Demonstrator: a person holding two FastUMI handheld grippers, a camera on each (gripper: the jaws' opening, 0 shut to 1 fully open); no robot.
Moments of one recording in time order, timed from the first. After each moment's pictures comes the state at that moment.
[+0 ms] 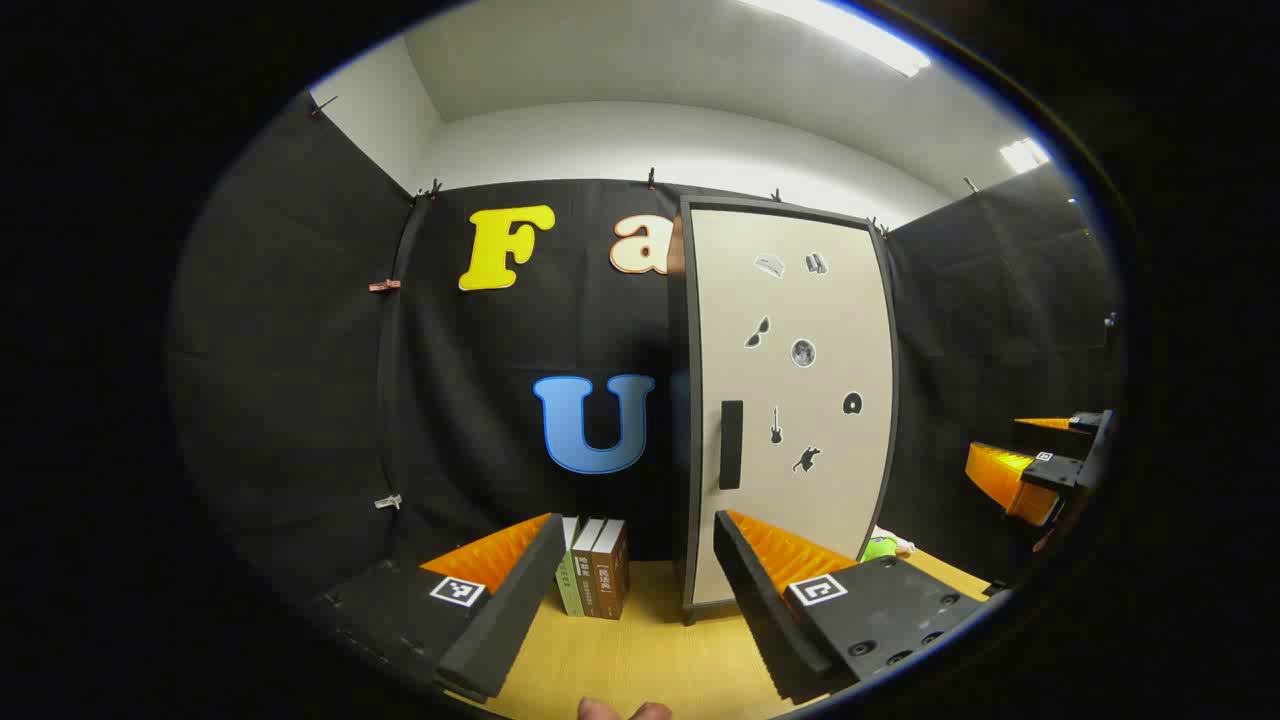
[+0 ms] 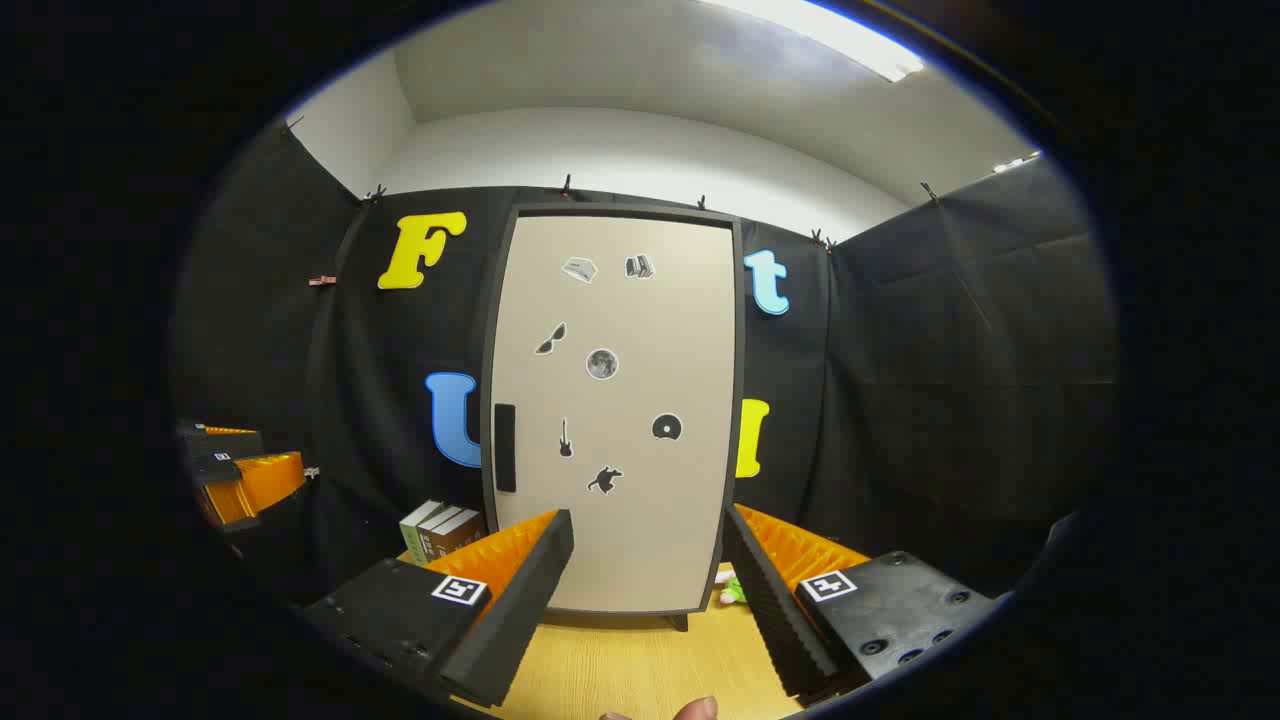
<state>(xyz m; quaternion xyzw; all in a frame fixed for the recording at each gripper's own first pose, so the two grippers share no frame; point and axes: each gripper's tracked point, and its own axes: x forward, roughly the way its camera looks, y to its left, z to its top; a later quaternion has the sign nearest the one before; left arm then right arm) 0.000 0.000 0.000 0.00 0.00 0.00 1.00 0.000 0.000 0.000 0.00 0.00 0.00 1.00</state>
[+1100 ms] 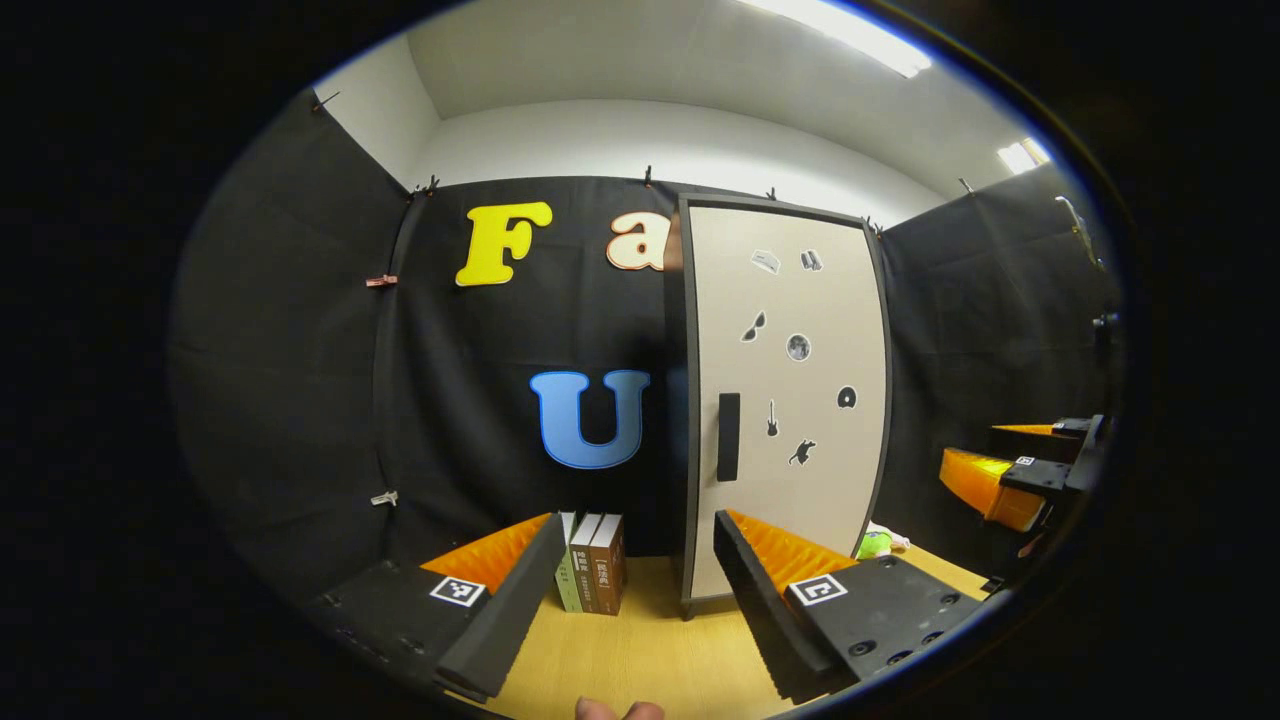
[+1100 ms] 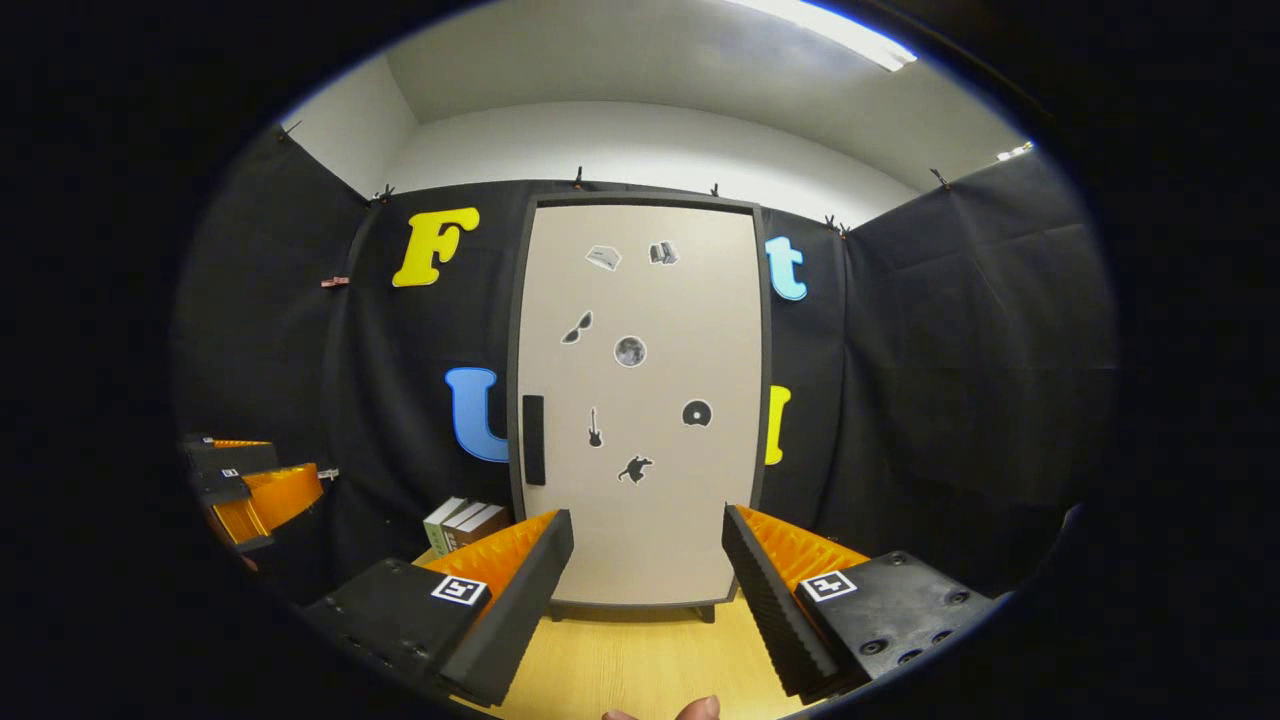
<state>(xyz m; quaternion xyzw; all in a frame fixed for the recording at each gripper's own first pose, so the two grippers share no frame) -0.007 0.009 -0.013 0.00 0.00 -0.01 1.00 0.006 0.038 -0.011 0.02 0.02 0.03 1.00</state>
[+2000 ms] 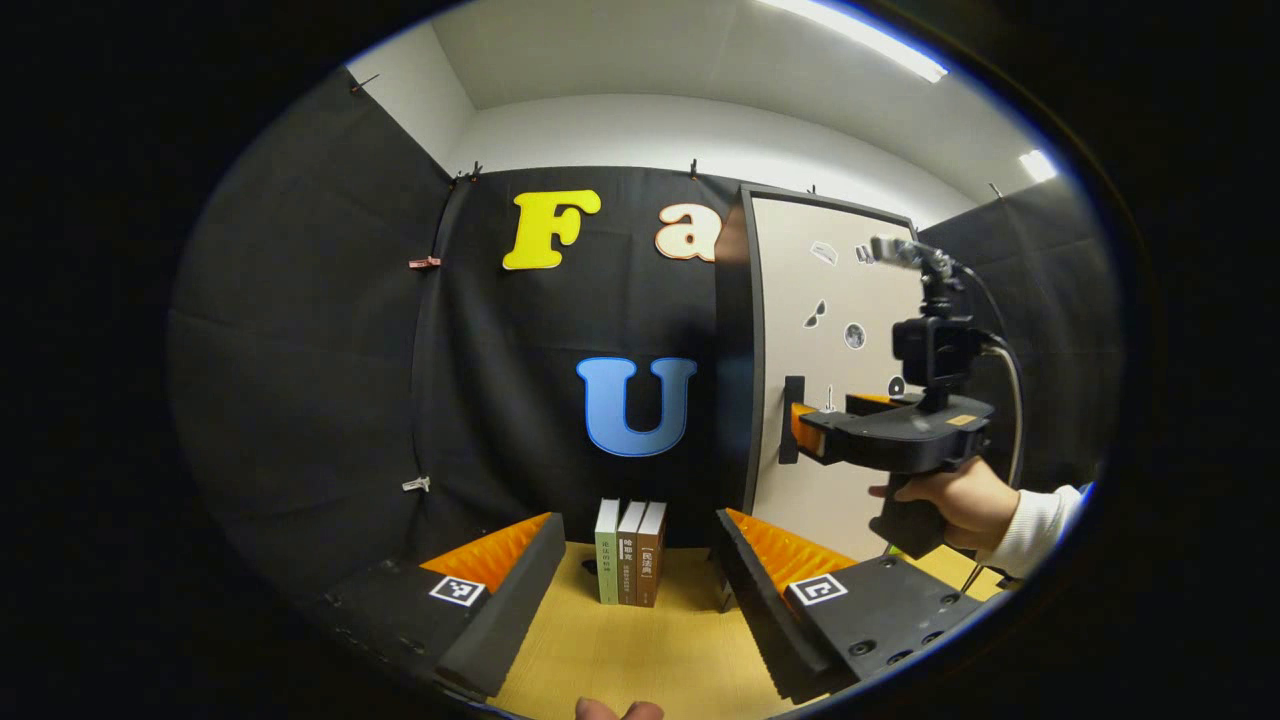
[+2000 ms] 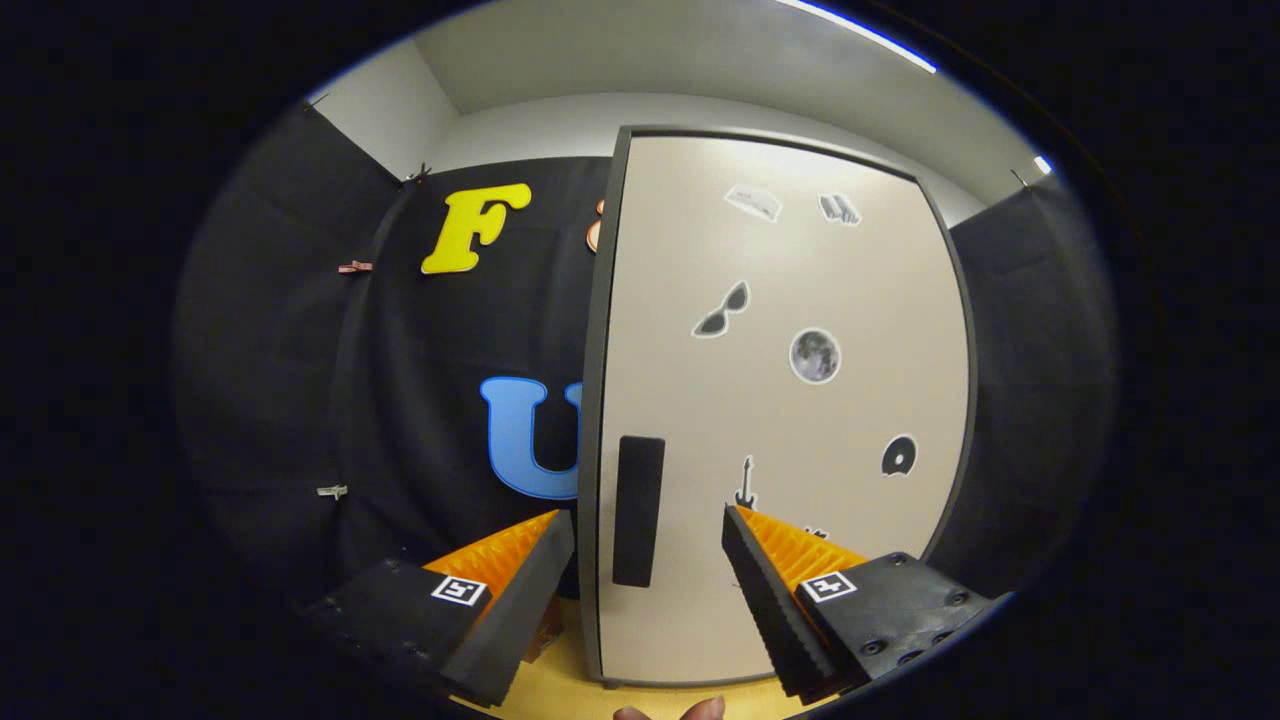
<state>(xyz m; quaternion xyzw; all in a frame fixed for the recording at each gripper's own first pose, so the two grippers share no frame) -0.011 0.077 -0.035 -0.02 0.01 0.03 1.00 0.216 0.190 -0.042 0.02 0.01 0.09 1.00</state>
